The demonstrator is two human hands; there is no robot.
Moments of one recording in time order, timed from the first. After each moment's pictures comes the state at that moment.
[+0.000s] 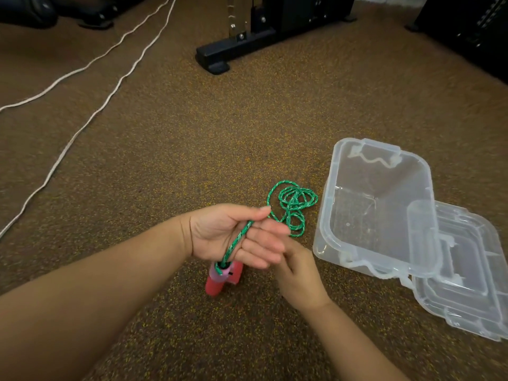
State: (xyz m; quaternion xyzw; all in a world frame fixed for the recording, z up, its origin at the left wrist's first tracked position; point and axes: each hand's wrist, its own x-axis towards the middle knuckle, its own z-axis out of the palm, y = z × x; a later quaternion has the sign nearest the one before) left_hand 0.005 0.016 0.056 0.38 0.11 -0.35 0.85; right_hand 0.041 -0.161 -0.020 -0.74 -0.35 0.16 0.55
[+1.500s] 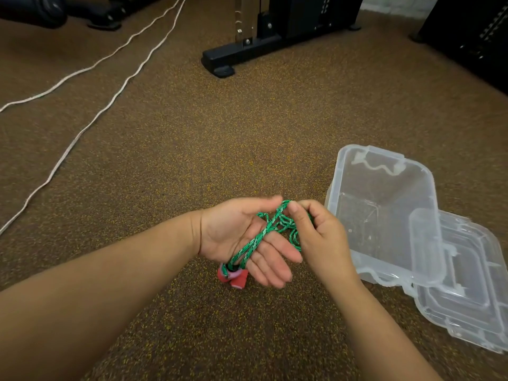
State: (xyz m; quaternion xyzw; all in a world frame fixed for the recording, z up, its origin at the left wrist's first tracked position) left_hand 0.010 0.010 0.072 0.43 0.06 -0.45 0.78; right_hand 0.076 -0.154 0.035 -0.77 -0.24 0.14 0.57
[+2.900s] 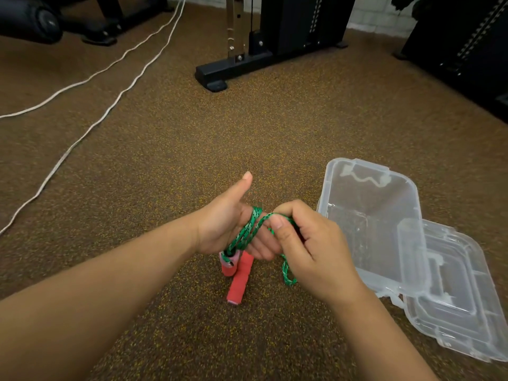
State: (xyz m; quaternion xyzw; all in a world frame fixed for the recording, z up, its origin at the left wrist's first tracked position) left_hand 0.025 0.003 0.088 0.55 0.17 -0.26 0.78; right_hand 0.070 -0.163 0.086 -0.78 -0.44 0.02 0.46
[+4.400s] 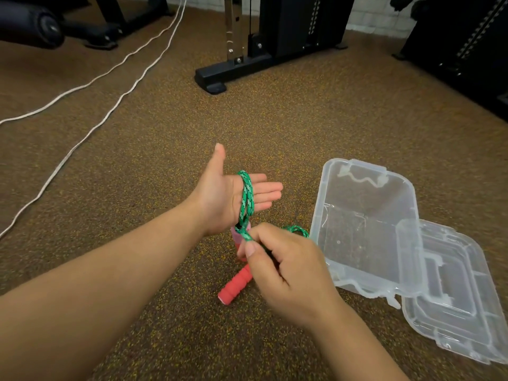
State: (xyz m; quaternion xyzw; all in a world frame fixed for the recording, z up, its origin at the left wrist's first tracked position) left_hand 0.051 0.009 0.100 0.42 0.25 -0.06 0.87; right_hand 0.041 -0.163 0.095 -0.77 -0.47 0.07 0.43
